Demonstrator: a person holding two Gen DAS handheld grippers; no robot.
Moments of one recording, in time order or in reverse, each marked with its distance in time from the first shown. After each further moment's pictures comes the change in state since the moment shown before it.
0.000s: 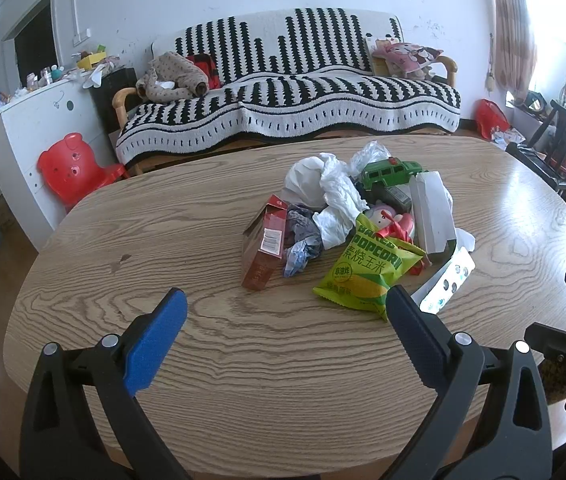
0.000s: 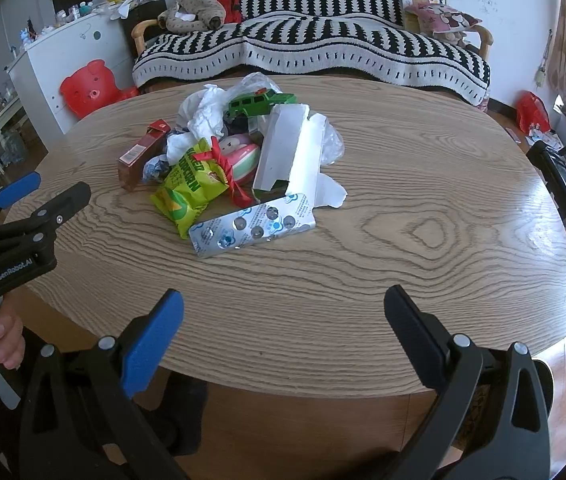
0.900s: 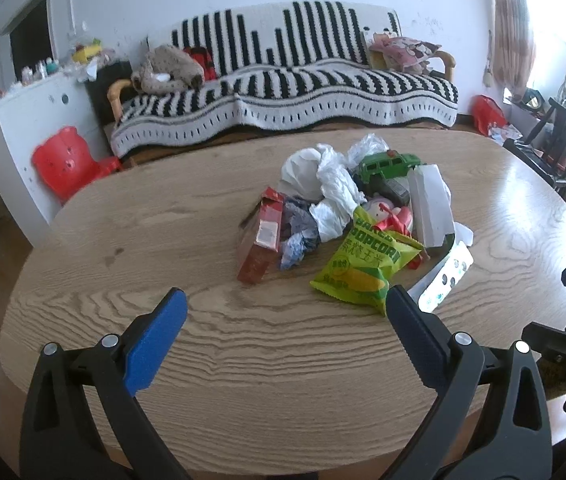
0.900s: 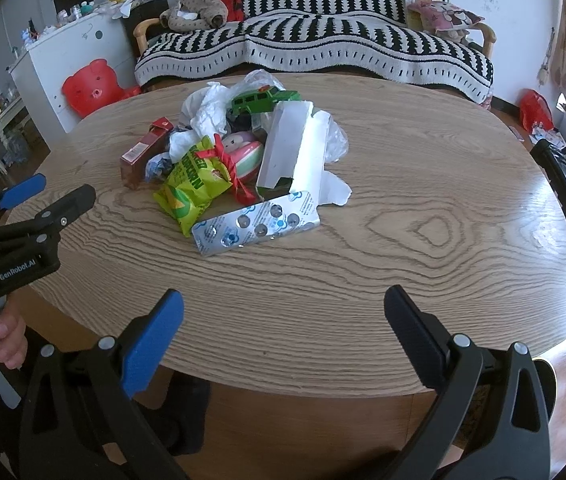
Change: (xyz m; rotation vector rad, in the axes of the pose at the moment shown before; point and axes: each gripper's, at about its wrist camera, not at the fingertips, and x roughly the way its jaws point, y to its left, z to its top) left arm 0.009 -0.003 -0.004 -0.020 0.039 -0.033; right arm 0.007 0.003 0.000 -0.003 0.007 0.014
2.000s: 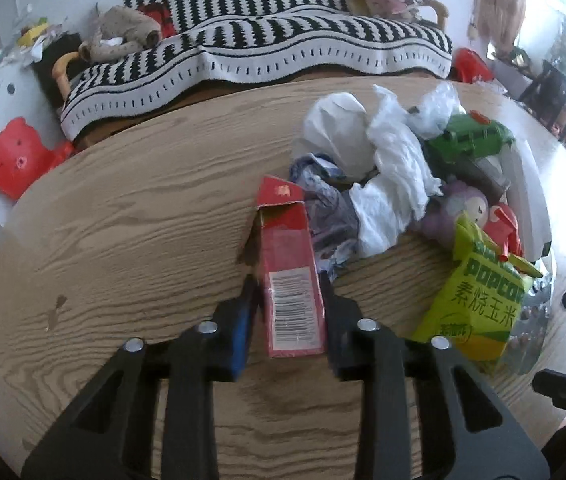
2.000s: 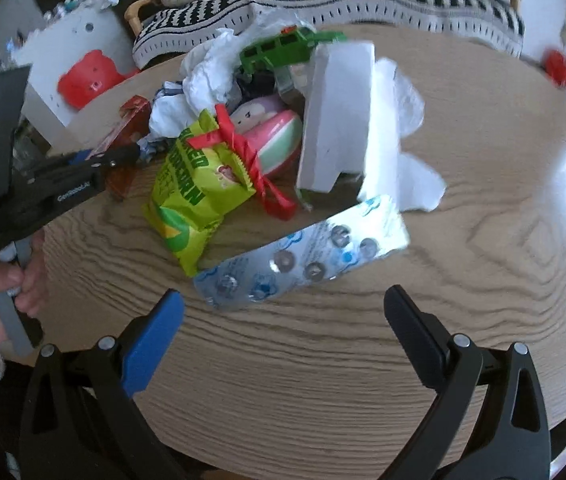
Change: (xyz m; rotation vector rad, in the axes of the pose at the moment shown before) left arm 0.140 0.045 0.043 0.098 0.163 -0.090; right arm 0.103 0.011 0.036 0.102 0.141 0.141
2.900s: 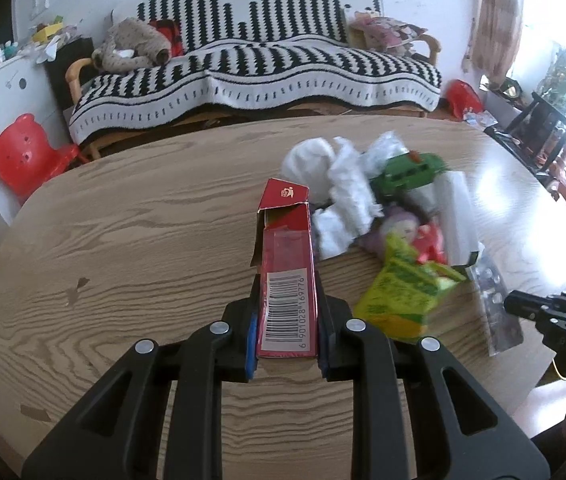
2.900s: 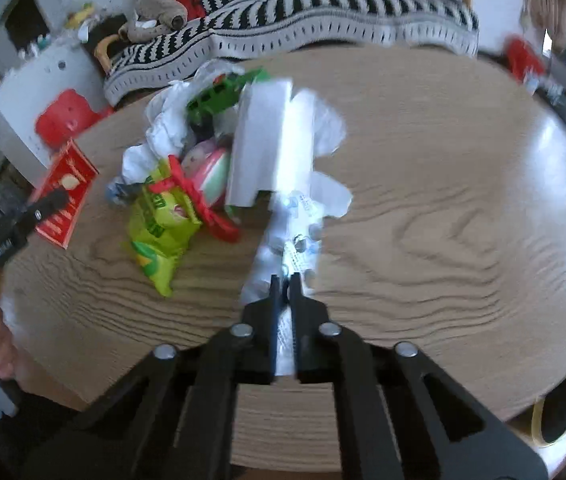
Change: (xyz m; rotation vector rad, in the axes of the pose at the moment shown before) left arm -0.073 -0.021 -0.011 -0.050 -0.091 -0.047; right arm -0.037 -0.026 -0.003 0.064 -0.104 -0.107
